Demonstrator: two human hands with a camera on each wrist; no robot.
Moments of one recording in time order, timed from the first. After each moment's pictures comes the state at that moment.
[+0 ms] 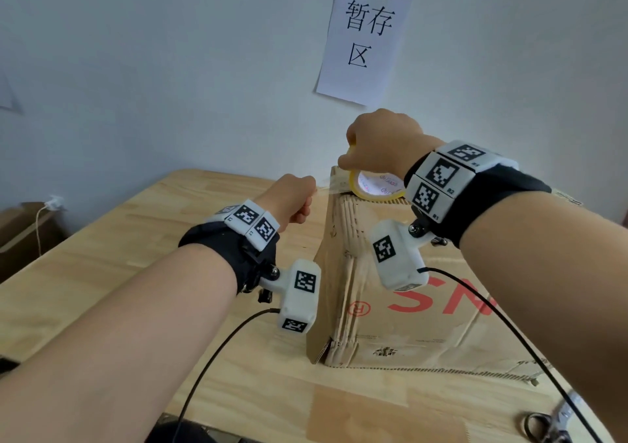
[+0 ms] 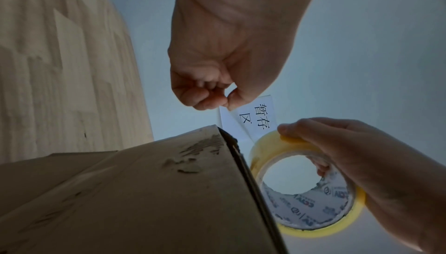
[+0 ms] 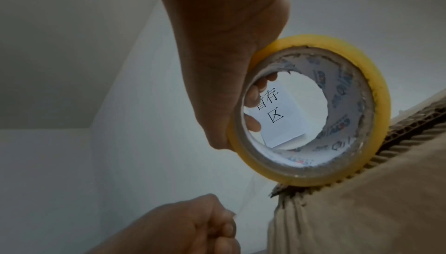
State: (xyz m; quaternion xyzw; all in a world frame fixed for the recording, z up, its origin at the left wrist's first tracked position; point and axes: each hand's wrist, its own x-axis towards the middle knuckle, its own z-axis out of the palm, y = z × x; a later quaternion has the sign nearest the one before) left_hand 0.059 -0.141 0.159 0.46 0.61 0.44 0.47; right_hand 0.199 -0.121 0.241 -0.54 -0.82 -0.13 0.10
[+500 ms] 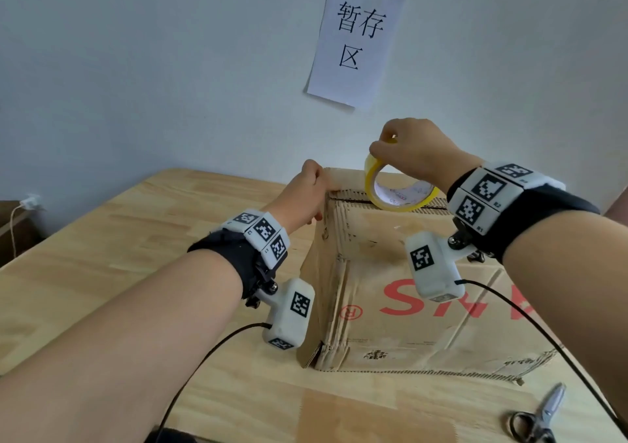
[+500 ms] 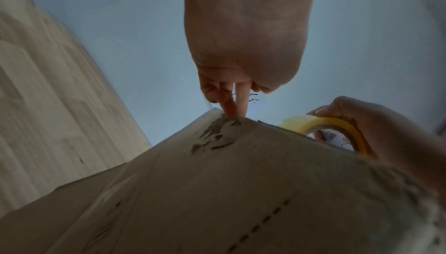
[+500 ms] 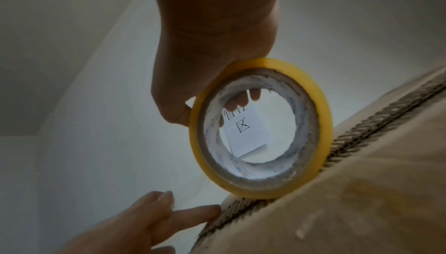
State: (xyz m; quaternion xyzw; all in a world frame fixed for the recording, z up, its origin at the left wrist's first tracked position) left_hand 0.078 -0.140 0.152 0.65 0.55 0.40 0.32; right_hand 0.250 -0.116 0.237 -0.59 -0.78 0.01 0.21
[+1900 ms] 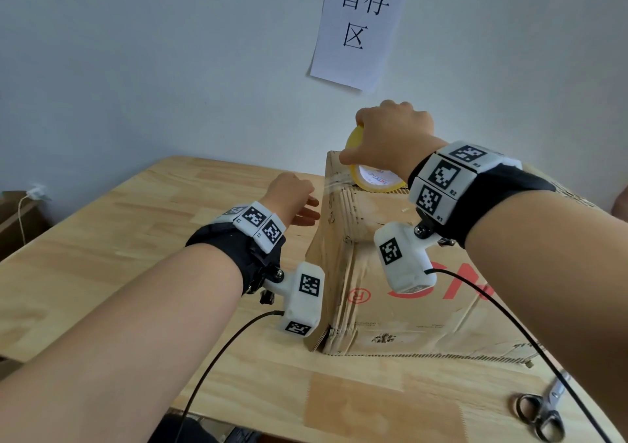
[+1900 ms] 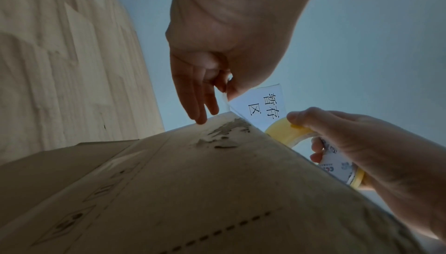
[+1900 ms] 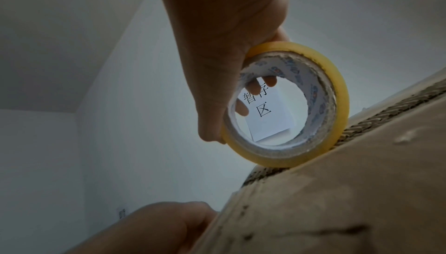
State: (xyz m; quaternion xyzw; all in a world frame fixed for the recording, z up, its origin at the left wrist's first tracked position) left_hand 0.069 -0.145 0.140 0.44 0.61 0.45 0.49; right_hand 0.207 -0.121 0.224 -0.61 -0.77 -0.15 0.08
